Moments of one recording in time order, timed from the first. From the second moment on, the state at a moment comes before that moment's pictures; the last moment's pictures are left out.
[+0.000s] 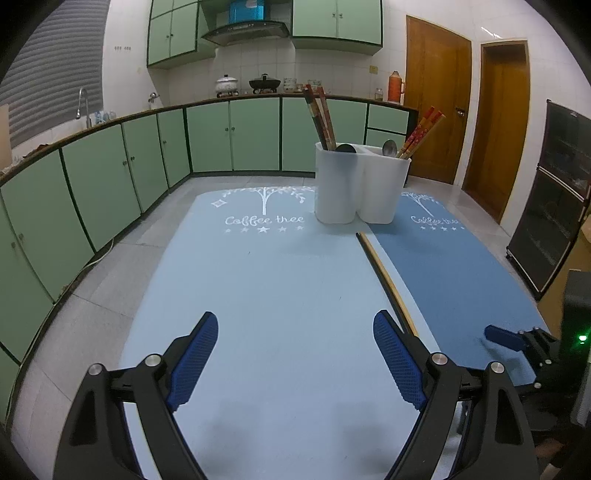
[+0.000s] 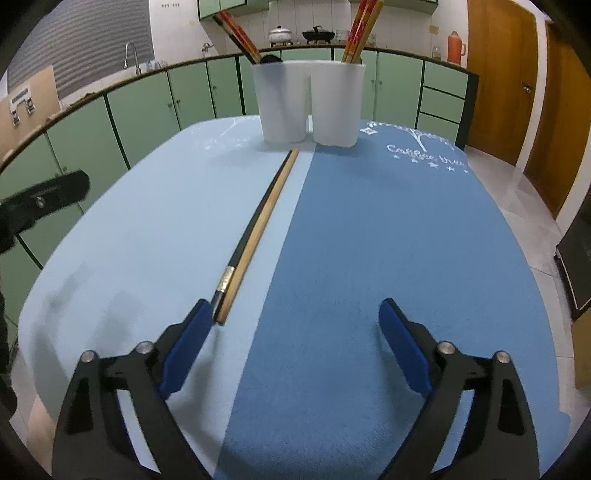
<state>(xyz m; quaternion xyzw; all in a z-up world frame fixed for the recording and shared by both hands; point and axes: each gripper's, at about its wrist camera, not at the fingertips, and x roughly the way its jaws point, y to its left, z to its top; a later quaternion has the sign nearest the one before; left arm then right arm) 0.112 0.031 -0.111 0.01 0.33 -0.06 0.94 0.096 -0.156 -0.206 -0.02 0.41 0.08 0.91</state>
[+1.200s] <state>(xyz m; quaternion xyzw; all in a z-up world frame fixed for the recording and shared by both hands) 0.111 0.037 -0.119 -0.01 0.34 -0.06 0.94 0.096 -0.164 -0.201 -0.01 0.41 0.06 0.91</state>
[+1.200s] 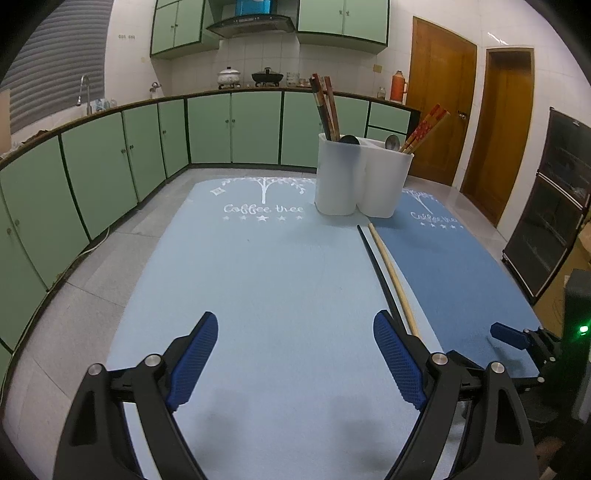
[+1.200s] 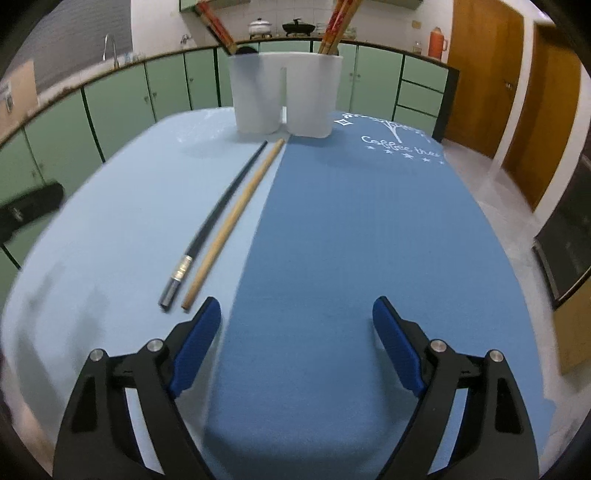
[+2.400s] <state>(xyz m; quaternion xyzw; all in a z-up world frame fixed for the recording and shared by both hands) 0.110 0.008 -0.144 -0.01 0.37 -0.08 0.92 0.086 -0.172 -0.202 0.03 0.40 0.08 0.91</state>
